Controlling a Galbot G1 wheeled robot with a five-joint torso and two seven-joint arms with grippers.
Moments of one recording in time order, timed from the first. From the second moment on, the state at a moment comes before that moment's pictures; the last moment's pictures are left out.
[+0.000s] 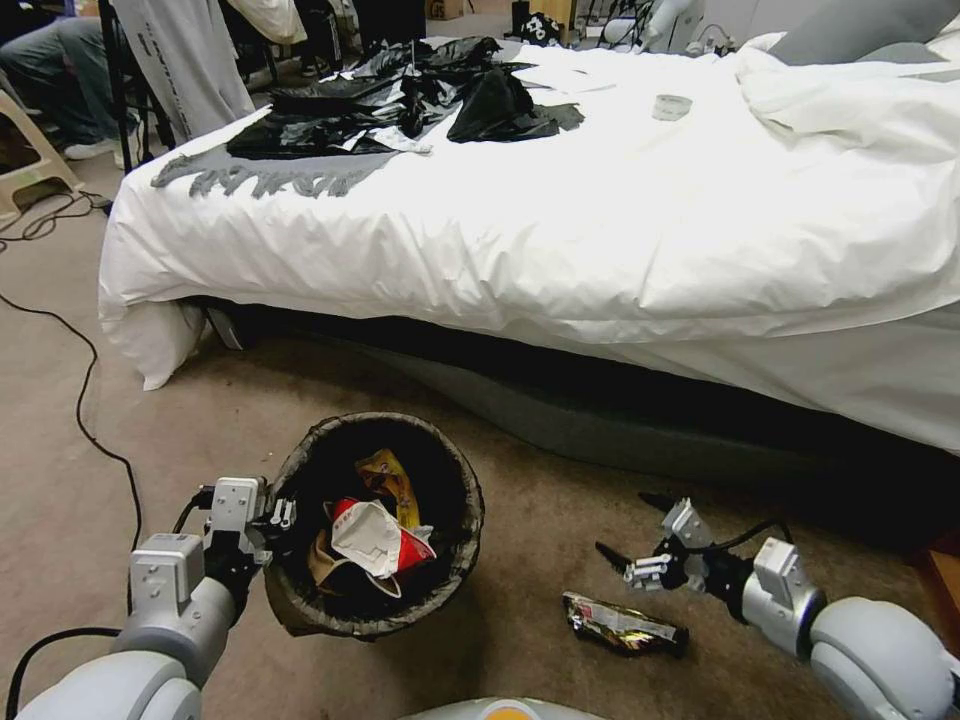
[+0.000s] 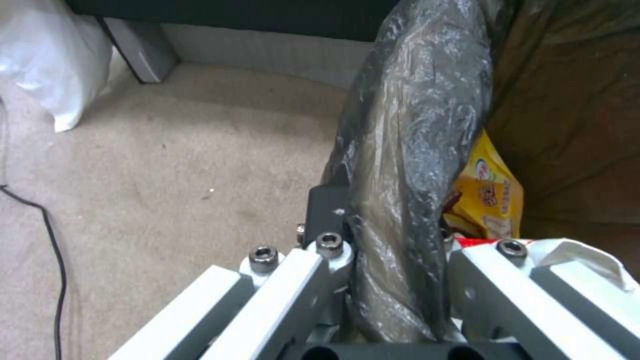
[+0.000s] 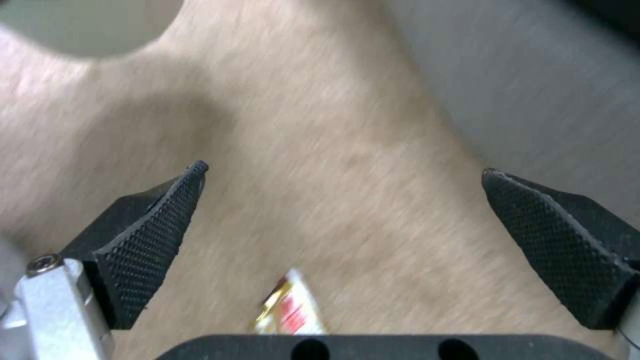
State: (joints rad) left arm 1.80 -1.38 -0.78 -2.50 -0.22 0.69 0.05; right arm -1.60 0.68 0.36 1.99 0.44 -0.19 -0.31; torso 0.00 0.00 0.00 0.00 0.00
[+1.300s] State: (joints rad) left arm 1.79 -1.37 -0.78 -2.50 -0.23 0.69 0.05; right arm -1.37 0.79 0.10 1.60 0.34 -0.29 -0.45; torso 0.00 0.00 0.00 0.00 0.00
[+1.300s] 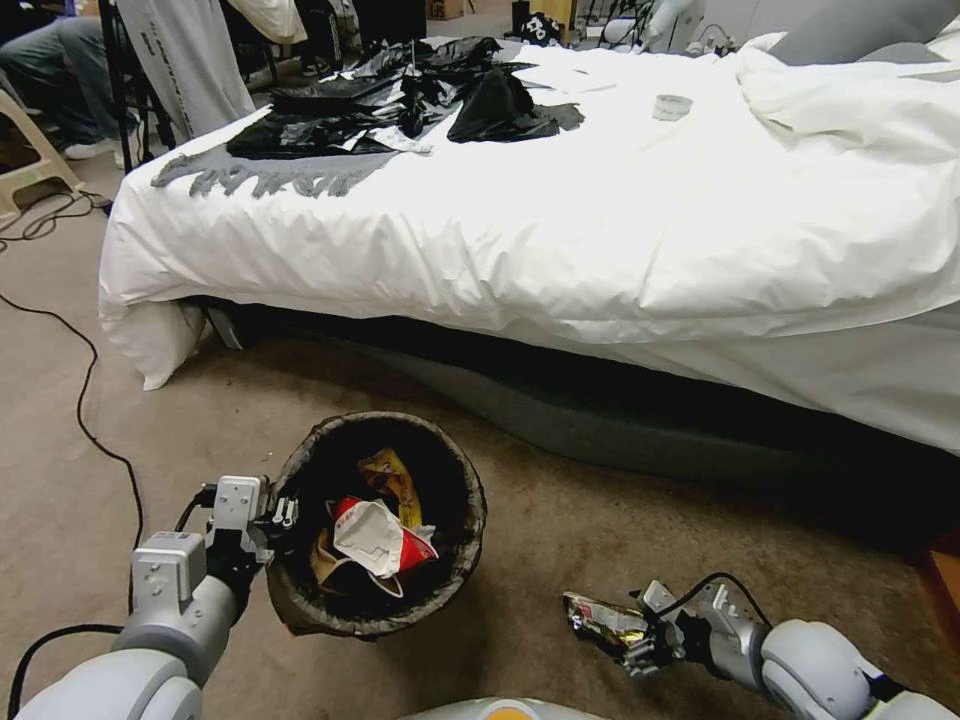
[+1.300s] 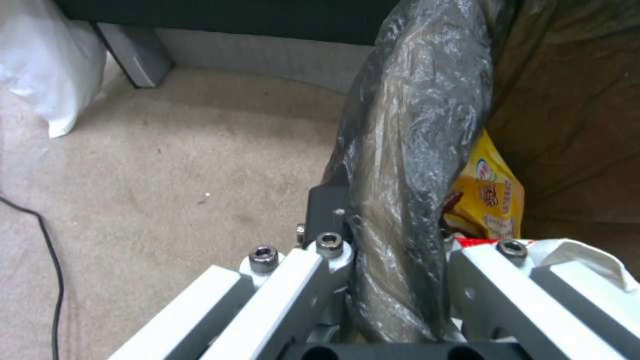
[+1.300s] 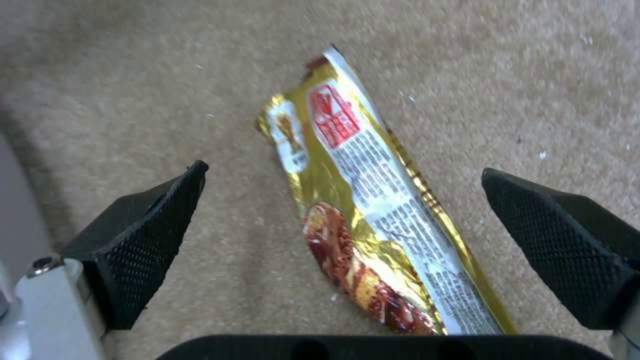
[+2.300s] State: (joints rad) left arm 1.80 -1.37 -0.77 -2.50 -0.22 0.69 0.05; right arm -1.29 0.91 0.08 1.38 0.21 -0.26 -0.45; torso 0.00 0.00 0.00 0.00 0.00
